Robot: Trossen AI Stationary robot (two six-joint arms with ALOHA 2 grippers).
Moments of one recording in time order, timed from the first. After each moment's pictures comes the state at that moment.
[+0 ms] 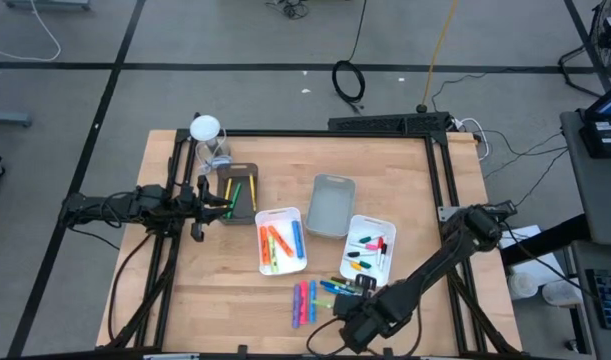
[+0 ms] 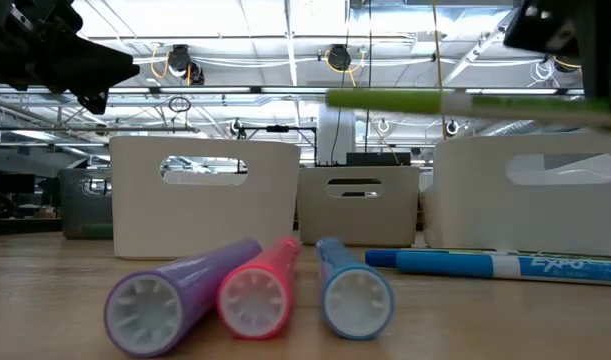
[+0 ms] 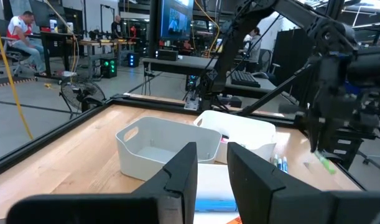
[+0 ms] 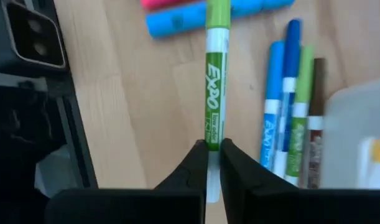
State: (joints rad) left arm -0.06 0.05 0.11 -0.03 -0.11 -0.11; right arm 0.70 1.97 1.54 -0.87 0.19 0.93
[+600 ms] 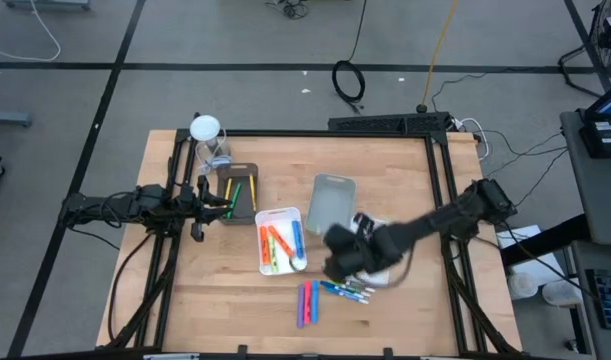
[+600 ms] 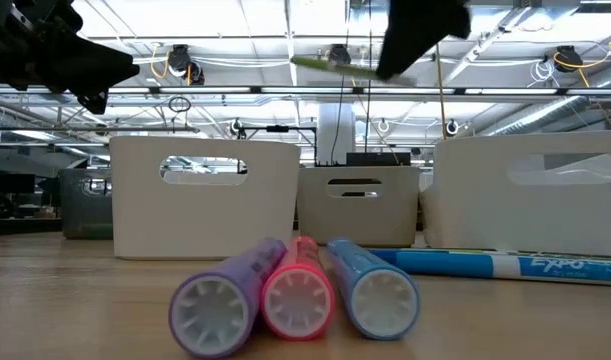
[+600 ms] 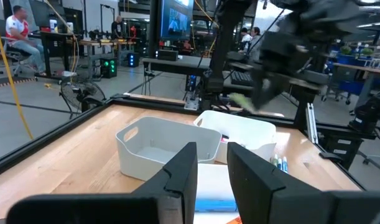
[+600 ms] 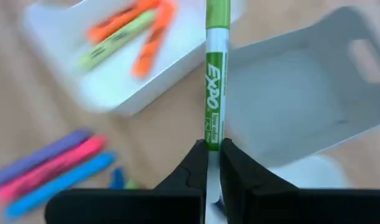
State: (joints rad) left arm -0.06 0.05 0.11 -0.03 -0.11 -0.11; right arm 0.41 1.77 1.55 -1.03 0.50 0.87
